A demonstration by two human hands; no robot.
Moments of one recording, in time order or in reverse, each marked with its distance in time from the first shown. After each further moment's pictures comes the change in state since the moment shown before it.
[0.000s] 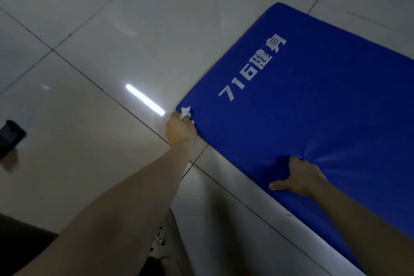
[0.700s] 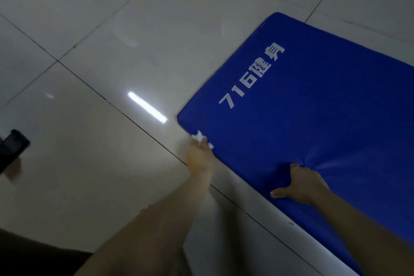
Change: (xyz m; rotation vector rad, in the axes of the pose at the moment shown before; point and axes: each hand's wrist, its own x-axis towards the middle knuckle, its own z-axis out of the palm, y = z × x) left_hand -0.074 -0.005 0.019 -0.077 -0.148 -0.131; right_hand 0.001 0.002 0.002 0.007 0.007 -0.002
